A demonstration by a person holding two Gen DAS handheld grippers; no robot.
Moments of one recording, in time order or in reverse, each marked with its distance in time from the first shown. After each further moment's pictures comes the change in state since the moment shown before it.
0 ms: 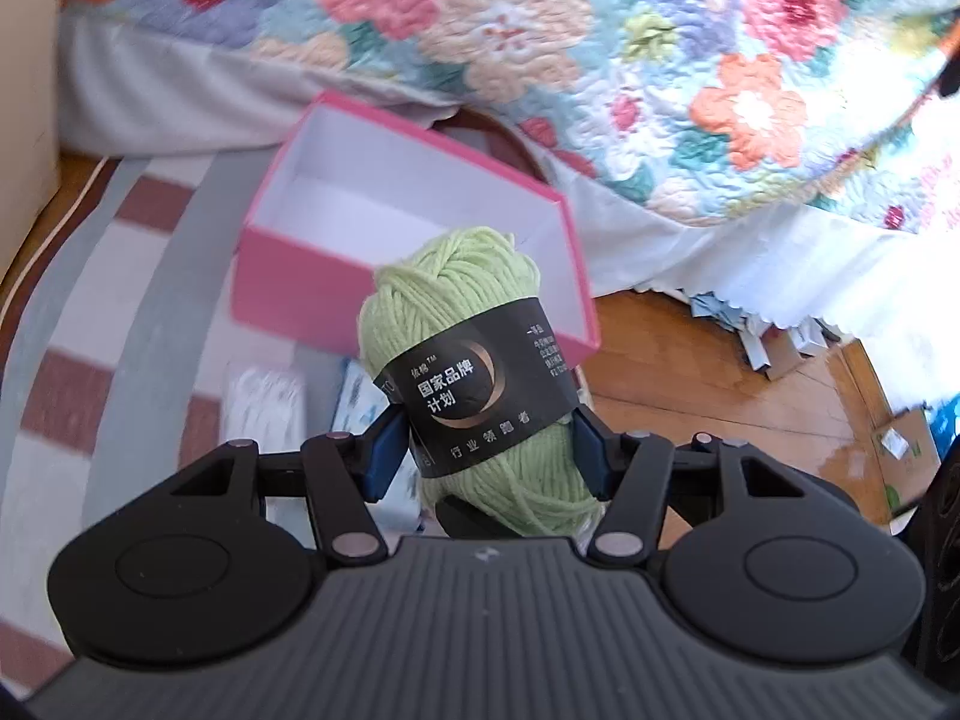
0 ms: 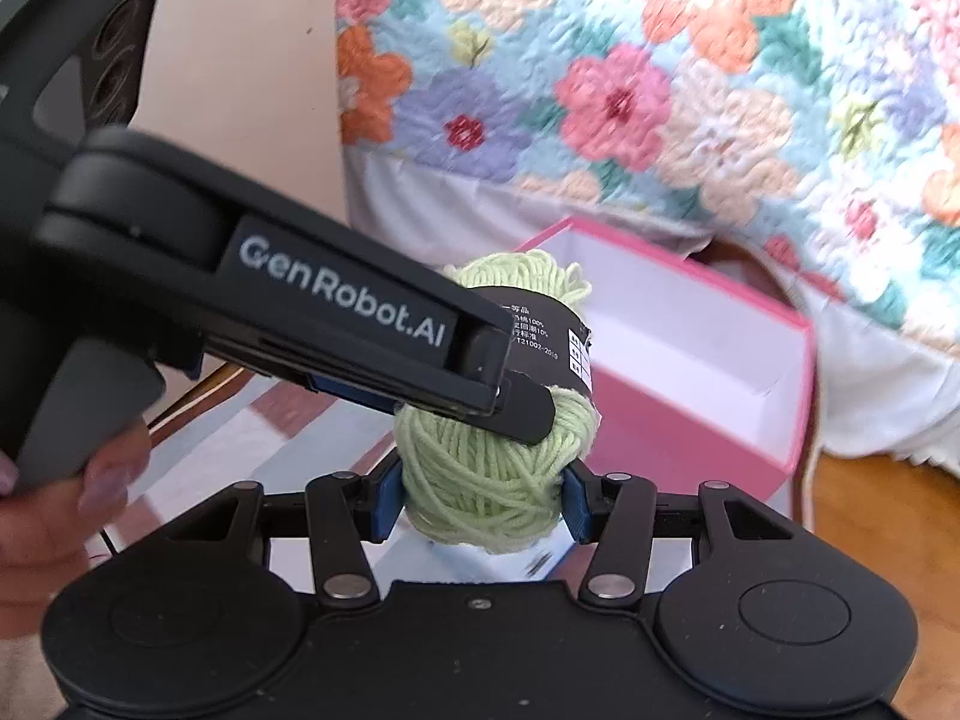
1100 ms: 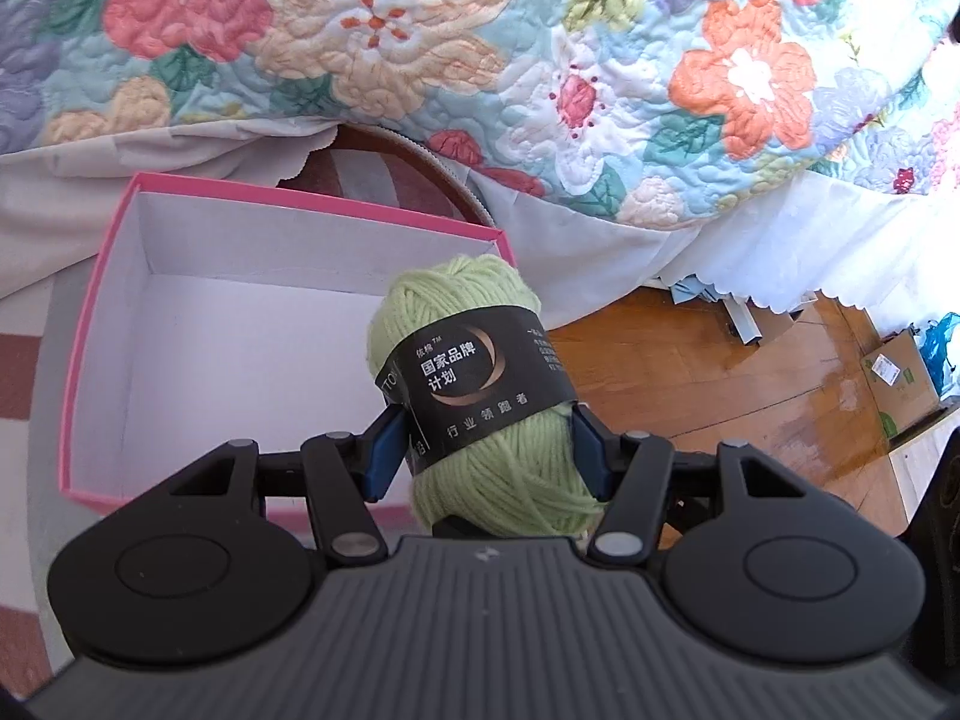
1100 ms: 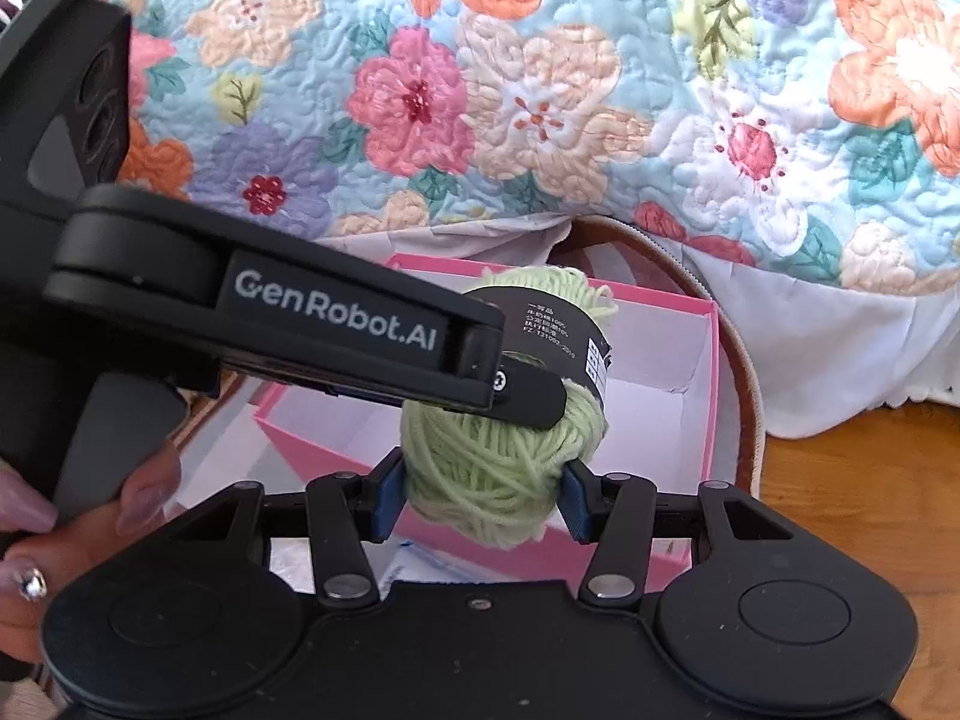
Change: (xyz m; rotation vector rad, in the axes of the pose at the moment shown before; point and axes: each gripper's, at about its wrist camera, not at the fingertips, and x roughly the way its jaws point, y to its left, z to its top) left arm 0.131 -0.036 0.118 0.127 0.122 -0.063; right arm 0.069 -0.126 0.043 0.271 0.027 -0.067
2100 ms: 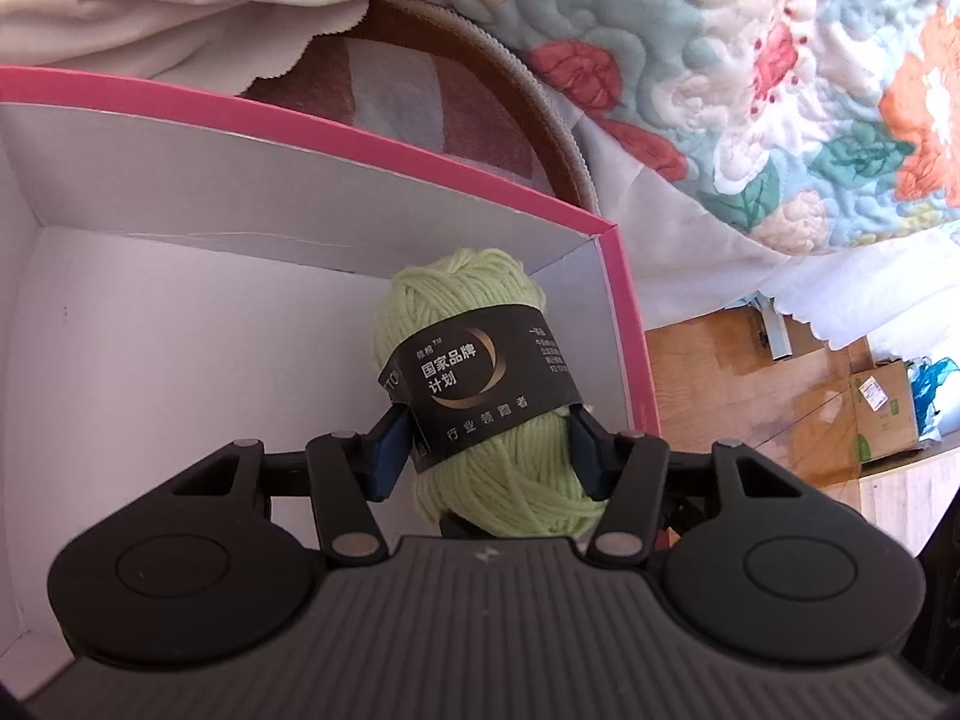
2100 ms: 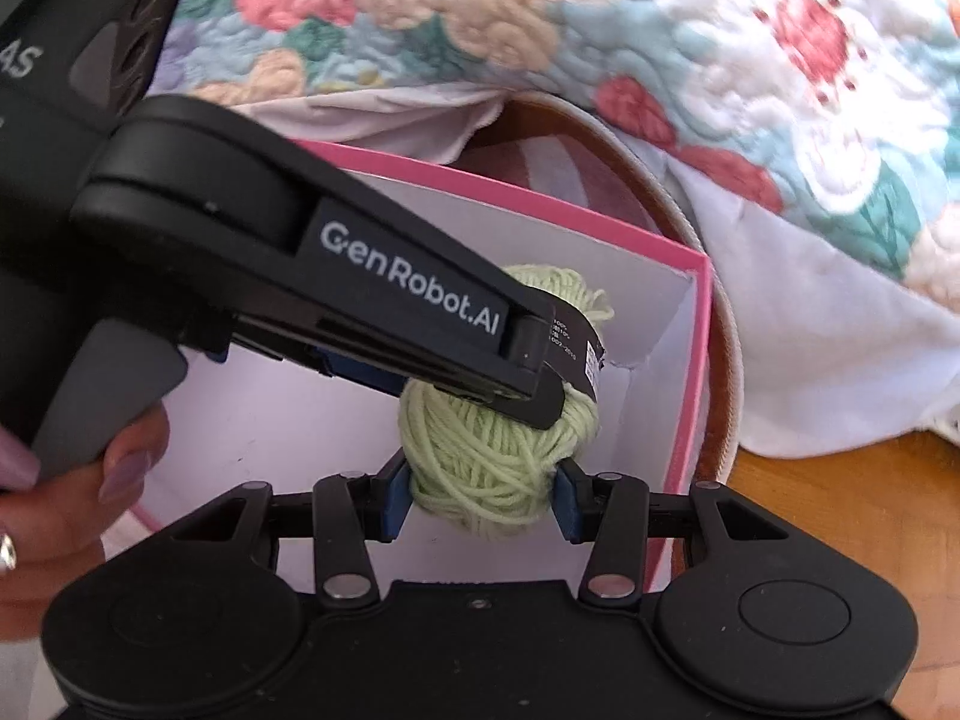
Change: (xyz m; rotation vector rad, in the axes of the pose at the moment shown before) left arm 0.144 0.060 0.045 -0.173 0.180 -0.034; right arm 0.124 -0.050 0.029 -0.066 0.244 -0.126
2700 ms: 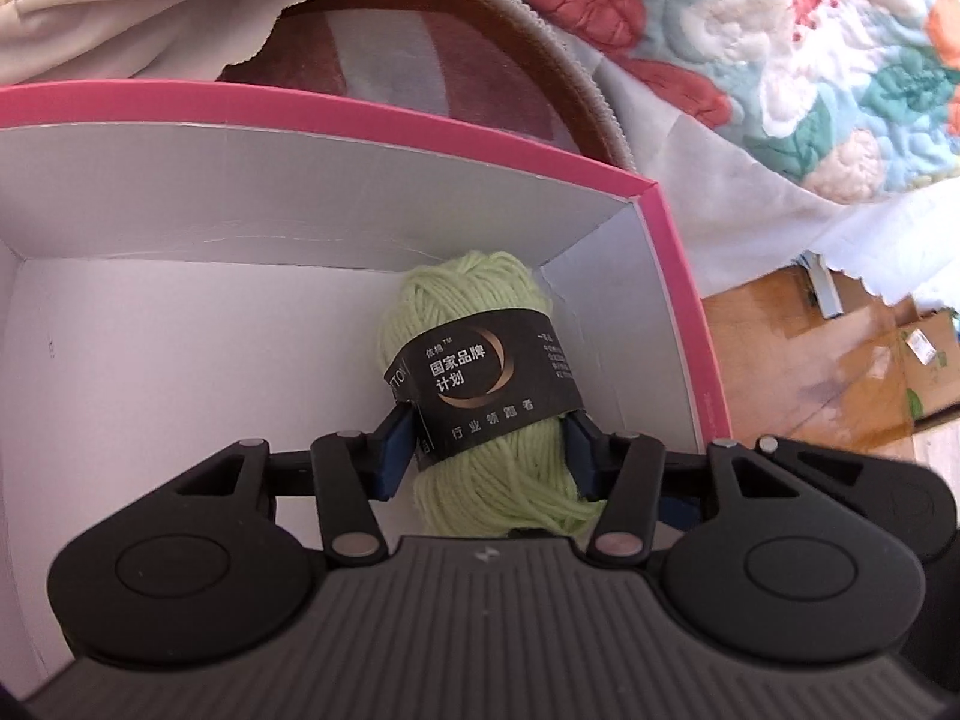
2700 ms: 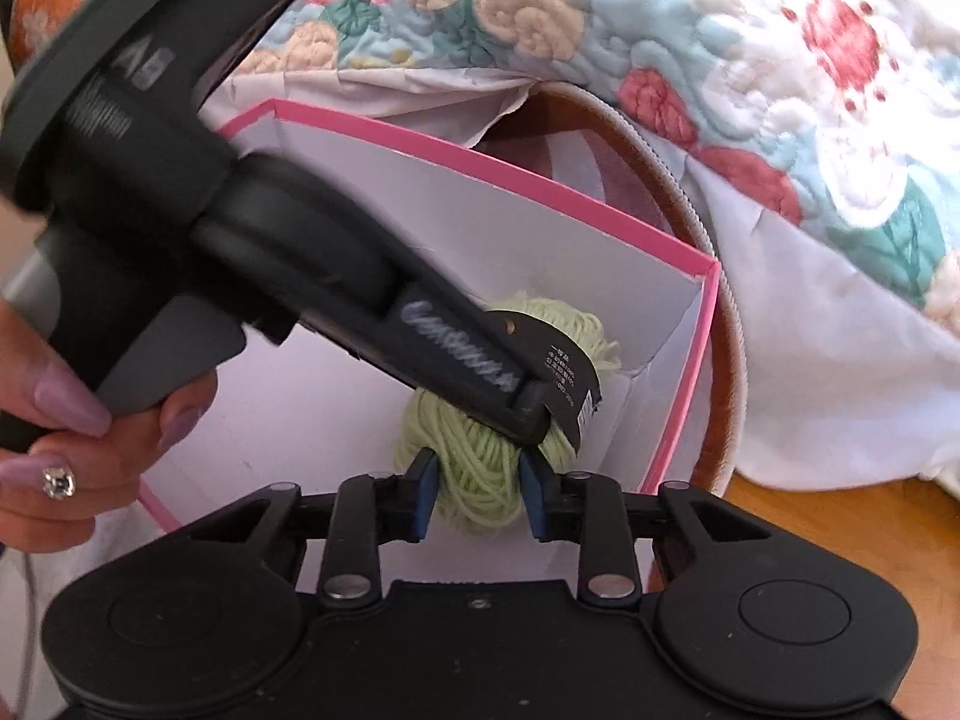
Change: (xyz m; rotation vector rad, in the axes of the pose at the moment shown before) left arm 0.033 -0.004 0.002 0.076 0.036 0.097; right arm 0.007 -0.004 -0.013 -0.146 -0.020 0.027
